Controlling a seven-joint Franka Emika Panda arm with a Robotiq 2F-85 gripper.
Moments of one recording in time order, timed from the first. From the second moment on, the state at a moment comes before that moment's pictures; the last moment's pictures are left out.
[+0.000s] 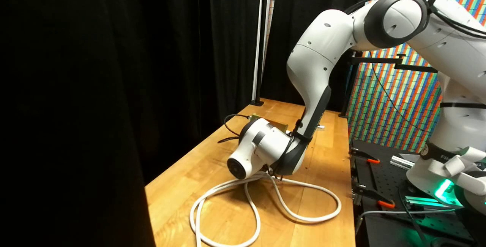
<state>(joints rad) 0.27 0.98 0.18 -1.69 -1.12 1.30 -0.34</state>
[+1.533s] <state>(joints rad) 0.24 1.01 0.18 -1.63 -1.16 1.29 -0.39</state>
